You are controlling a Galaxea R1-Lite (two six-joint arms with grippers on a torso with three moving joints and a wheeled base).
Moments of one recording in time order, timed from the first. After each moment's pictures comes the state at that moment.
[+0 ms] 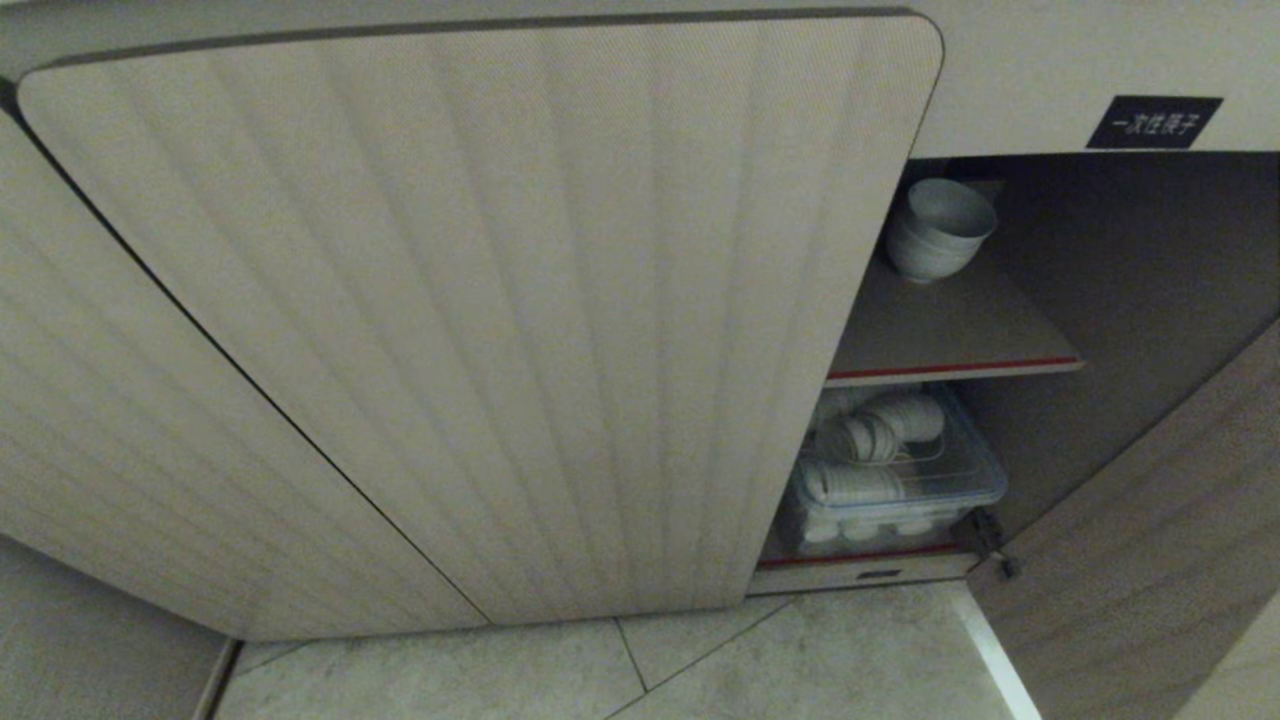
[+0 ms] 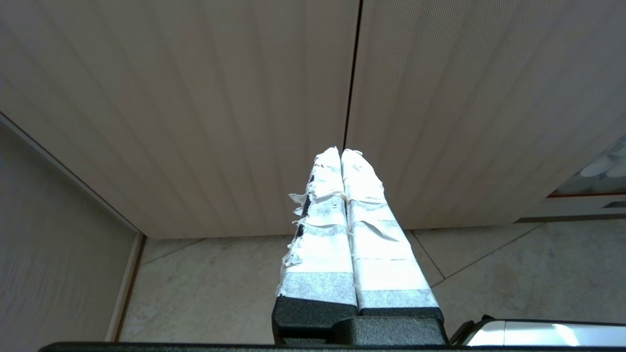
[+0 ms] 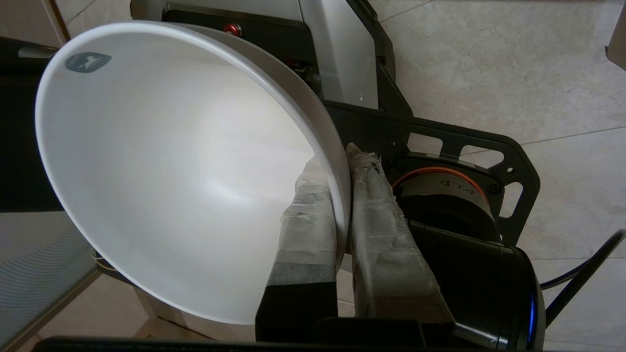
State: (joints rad) left arm 0.00 0.00 0.00 0.00 0.02 -0.03; right arm -0.01 0.84 -0.73 1.04 0.34 -0.05
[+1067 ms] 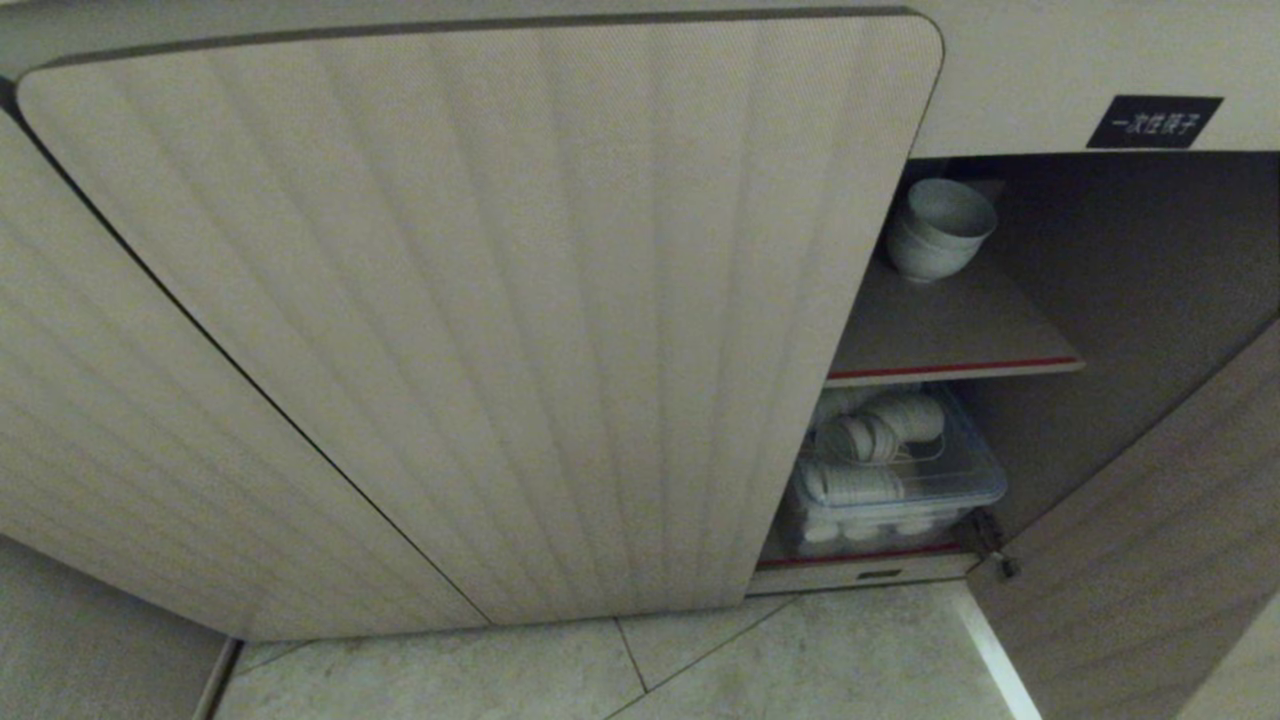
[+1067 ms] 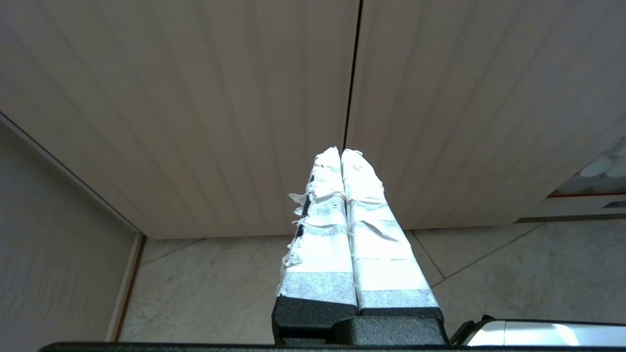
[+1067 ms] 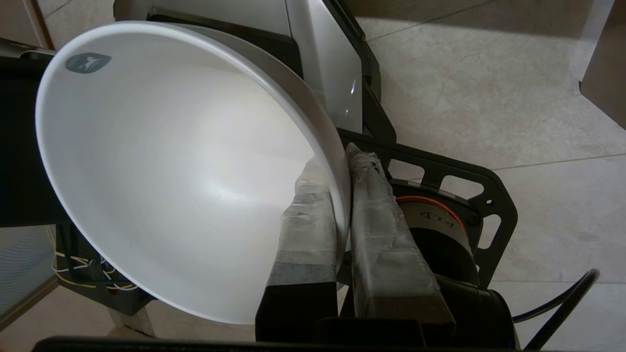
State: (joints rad) left arm 0.00 0.00 0.00 0.00 0.01 -0.03; right arm -0.02 0.85 -0.65 0.92 0.34 -0.12
